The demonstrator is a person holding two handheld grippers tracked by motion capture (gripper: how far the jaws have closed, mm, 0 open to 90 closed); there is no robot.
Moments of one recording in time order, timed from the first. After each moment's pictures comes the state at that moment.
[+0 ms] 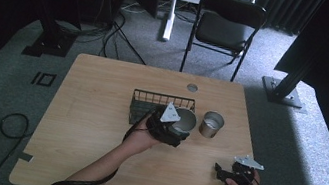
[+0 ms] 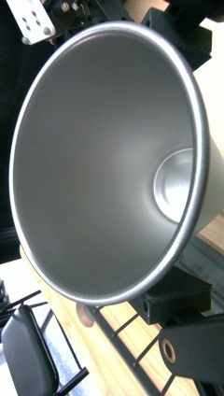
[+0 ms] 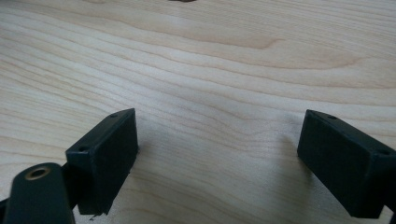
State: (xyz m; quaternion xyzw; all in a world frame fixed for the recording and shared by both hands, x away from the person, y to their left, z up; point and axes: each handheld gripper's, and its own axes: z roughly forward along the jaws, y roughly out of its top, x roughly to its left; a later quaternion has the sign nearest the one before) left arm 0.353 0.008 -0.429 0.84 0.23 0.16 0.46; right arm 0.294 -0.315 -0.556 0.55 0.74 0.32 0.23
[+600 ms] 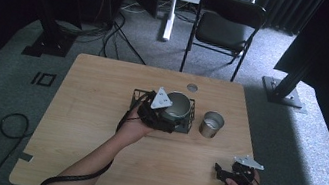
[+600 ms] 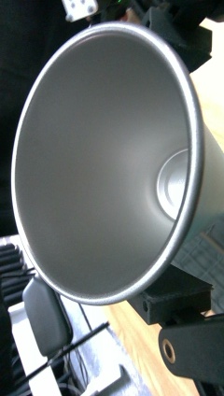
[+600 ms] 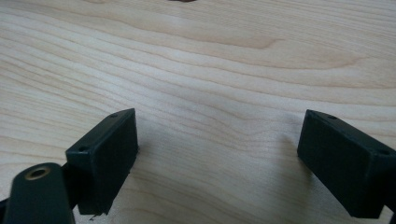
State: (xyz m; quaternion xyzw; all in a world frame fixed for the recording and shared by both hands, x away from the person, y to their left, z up) left arm 0.362 0.034 -0.393 0.81 0.27 0.21 0.48; right arm 0.294 -0.315 -0.556 0.55 0.74 0.32 0.23
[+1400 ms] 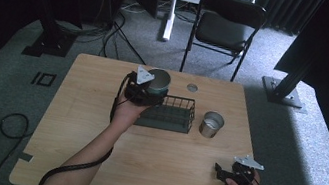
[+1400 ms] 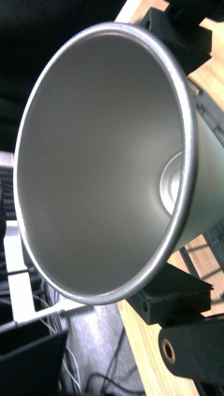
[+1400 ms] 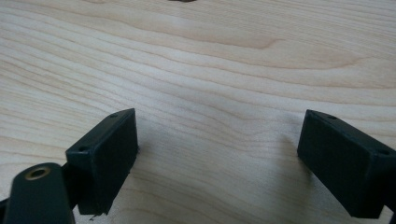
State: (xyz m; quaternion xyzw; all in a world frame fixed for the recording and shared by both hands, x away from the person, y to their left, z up) left arm 0.408 0.076 -0.391 0.73 0.42 0.26 0.47; right arm 0.294 -0.315 -0.556 0.55 0.74 0.32 0.23
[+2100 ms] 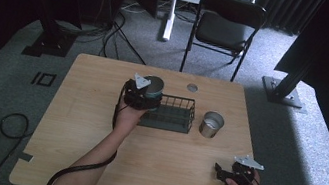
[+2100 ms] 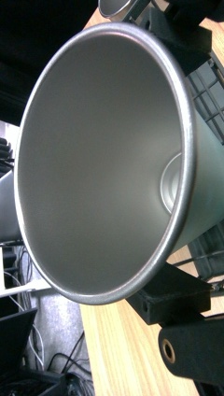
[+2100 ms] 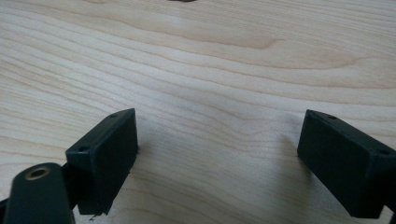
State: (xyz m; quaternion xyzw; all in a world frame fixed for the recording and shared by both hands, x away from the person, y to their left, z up) left arm 0.426 0.076 -0.441 0.72 0.48 0.26 0.44; right arm 0.294 -0.315 -0.556 0.55 0.74 0.32 0.23
